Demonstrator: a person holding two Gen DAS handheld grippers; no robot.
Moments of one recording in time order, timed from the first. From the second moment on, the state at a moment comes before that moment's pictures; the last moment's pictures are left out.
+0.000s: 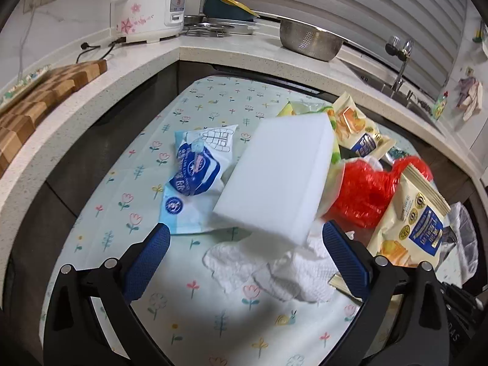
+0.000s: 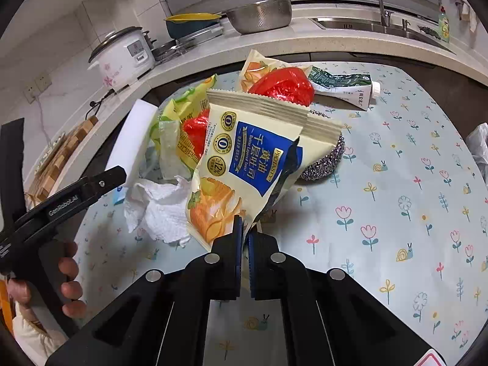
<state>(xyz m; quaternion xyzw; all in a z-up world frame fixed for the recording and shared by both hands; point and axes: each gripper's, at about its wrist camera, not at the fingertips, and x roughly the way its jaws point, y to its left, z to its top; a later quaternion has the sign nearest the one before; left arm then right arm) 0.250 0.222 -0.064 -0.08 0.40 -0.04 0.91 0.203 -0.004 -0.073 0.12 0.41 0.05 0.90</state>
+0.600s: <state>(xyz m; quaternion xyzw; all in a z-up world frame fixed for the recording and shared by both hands) 0.281 0.194 -0.078 -0.09 0.43 -0.10 0.89 0.191 -0.029 -0.042 0.13 0.38 0.01 0.91</state>
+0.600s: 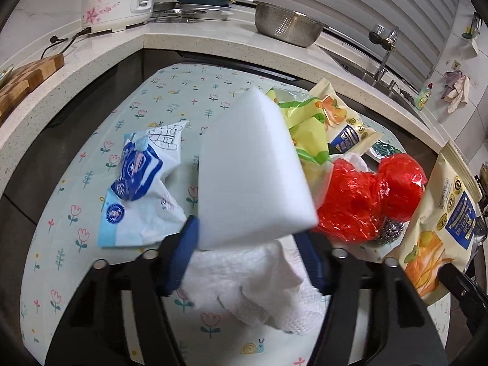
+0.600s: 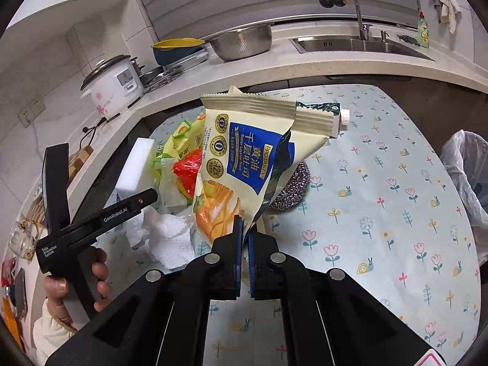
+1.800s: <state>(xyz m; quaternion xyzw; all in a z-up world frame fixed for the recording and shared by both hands) 0.167 0.053 0.006 -0.03 0.36 -0.21 0.91 0.096 -0.130 0.008 0.19 0.28 -0.03 0.94</state>
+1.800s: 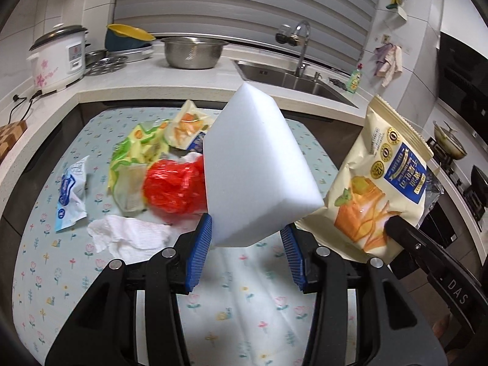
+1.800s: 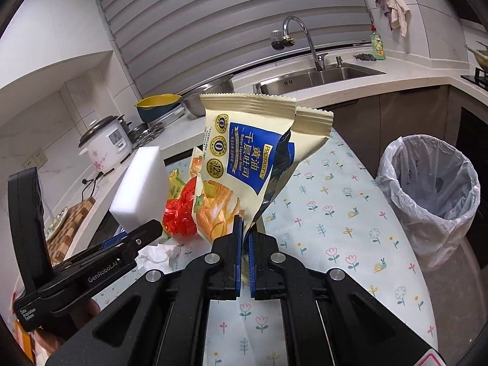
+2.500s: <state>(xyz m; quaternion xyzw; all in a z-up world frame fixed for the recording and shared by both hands) 0.119 -0.067 0.012 0.05 0.36 -0.27 0.89 0.026 -0.235 -0.006 0.26 0.25 -0.10 0.93</state>
